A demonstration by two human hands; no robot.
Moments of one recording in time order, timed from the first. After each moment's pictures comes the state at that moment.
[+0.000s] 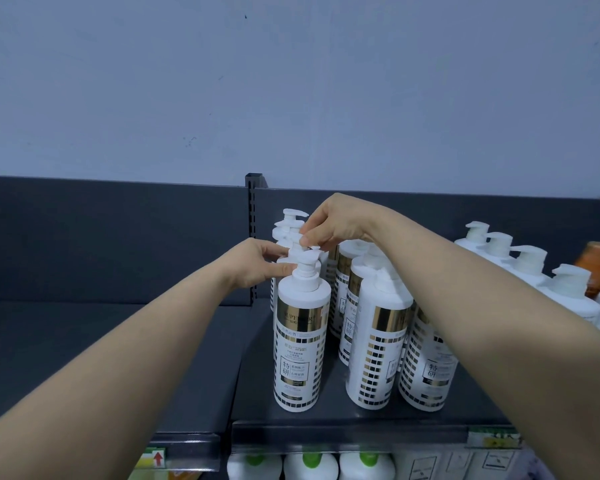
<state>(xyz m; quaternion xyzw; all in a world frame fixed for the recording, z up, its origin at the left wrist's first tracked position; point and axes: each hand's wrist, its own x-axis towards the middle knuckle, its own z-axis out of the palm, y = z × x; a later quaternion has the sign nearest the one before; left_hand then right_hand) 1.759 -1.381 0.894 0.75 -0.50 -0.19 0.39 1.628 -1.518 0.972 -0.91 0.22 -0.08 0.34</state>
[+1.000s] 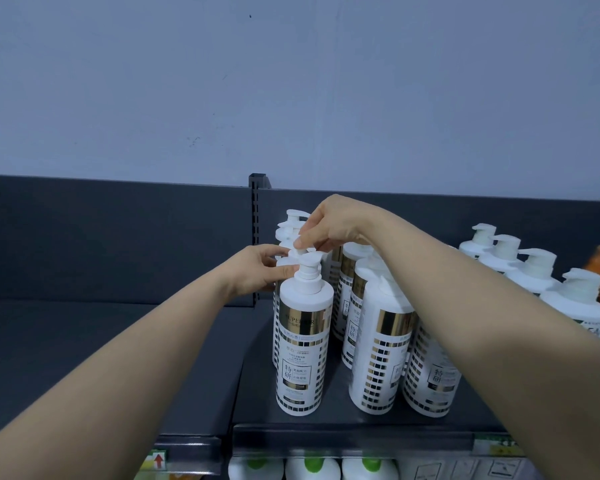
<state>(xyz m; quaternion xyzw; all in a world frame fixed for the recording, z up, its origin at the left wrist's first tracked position) 1.766 -1.381 0.882 0.73 -0.47 -0.25 0.43 1.636 -1.512 0.971 -0.90 0.23 -0.07 0.36</state>
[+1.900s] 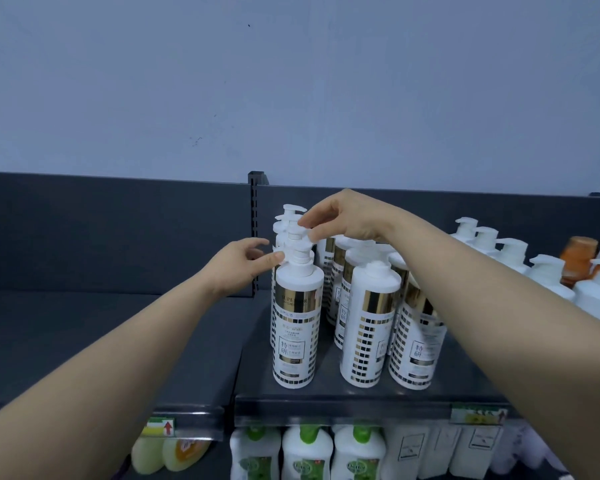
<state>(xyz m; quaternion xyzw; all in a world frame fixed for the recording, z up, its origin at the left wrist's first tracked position) 1.739 -1.337 0.885 0.76 -0.45 -0.15 0.44 1.582 -1.494 0.976 -0.94 0.17 -0.10 0.29</state>
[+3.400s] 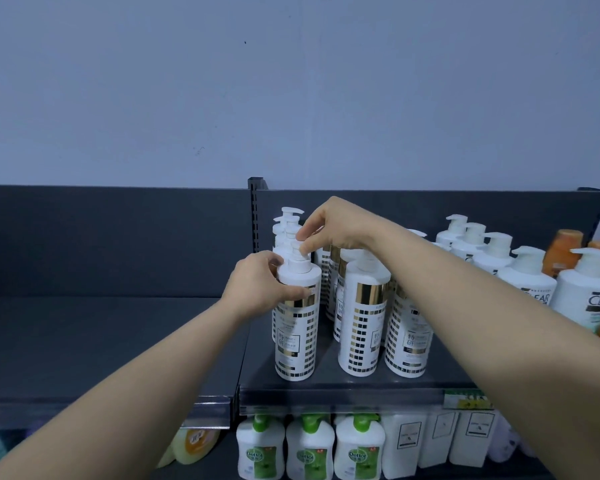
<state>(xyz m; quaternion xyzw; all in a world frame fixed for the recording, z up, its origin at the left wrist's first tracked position) 1.674 -1.324 0.878 0.80 -0.43 -0.05 0.43 1.568 -1.460 0.971 -0.94 0.20 -0.13 0.25</state>
